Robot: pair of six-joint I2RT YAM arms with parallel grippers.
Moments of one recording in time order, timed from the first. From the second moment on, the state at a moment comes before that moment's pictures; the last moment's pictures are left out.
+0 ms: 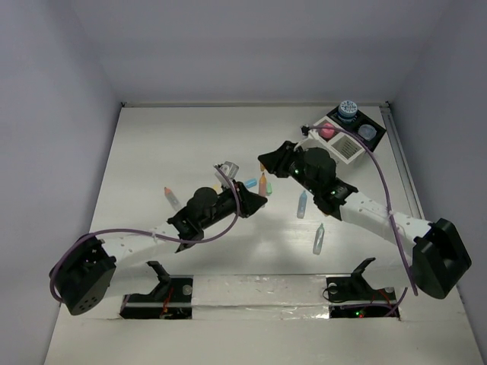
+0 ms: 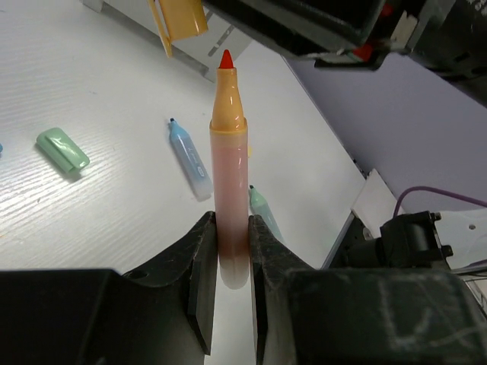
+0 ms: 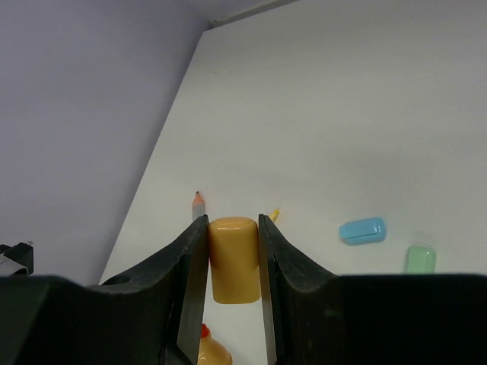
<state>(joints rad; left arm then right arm) -0.86 1.15 0.45 0.59 0.11 -0.67 0.68 1.30 0.84 0.33 0.06 0.72</state>
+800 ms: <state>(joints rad) -0.90 1.22 0.50 0.55 0.03 -0.67 0.73 1.28 0.82 0.35 0.21 0.65</state>
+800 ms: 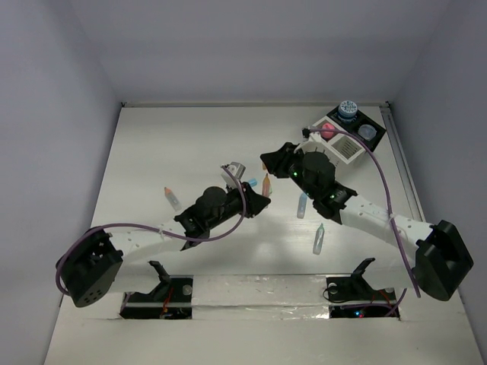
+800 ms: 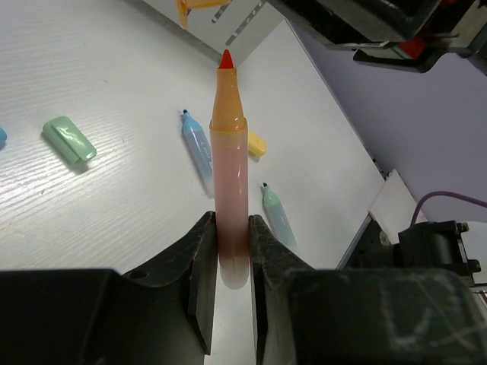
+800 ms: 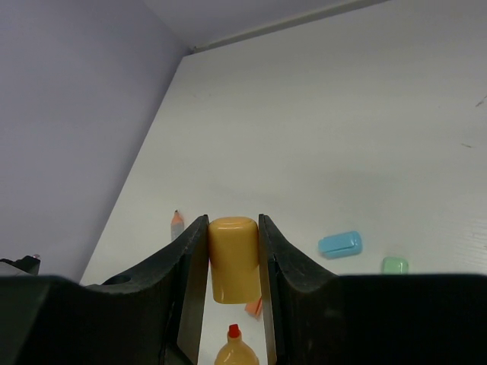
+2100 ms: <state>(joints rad) -0.92 1.23 0.55 0.49 -0.07 -0.65 0.79 1.25 0.78 0.38 0.31 0.63</state>
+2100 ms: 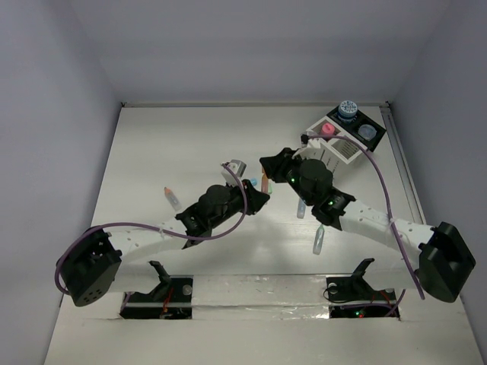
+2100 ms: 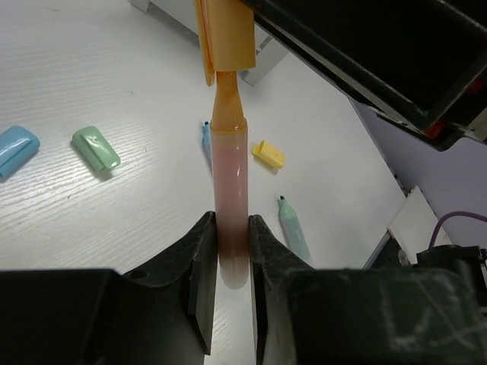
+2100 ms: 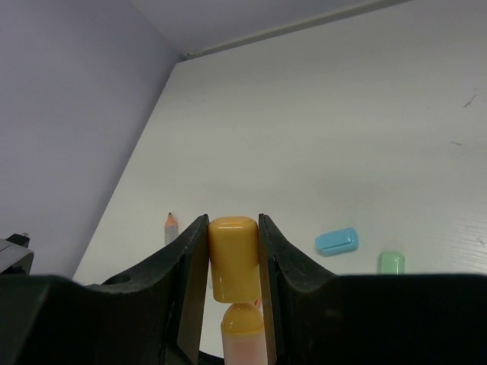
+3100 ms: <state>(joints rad) -0.92 1.15 0.55 0.47 -0.09 -0.64 0.85 1.20 0.70 0.50 0.30 0.63</state>
